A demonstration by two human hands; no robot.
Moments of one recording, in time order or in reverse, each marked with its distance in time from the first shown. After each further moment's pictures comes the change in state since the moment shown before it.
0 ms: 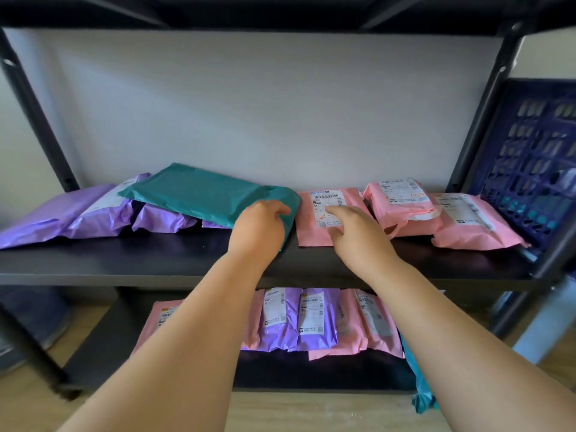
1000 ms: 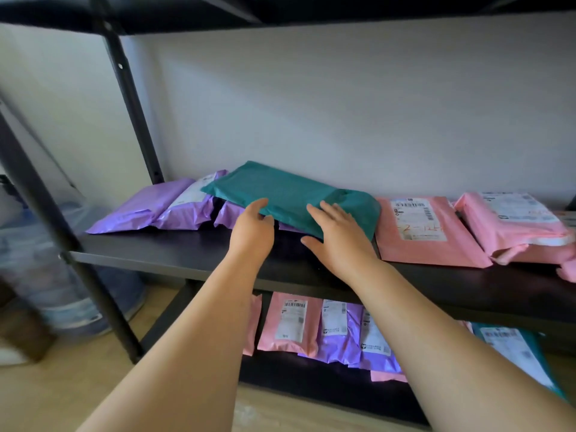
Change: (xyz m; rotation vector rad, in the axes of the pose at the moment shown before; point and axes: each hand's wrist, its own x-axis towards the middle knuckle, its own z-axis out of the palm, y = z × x) left_hand 0.014 -0.109 -0.058 -0.376 0.132 -0.437; right_hand 0.053 -0.098 0.101 -0.045 -0.185 -0.237
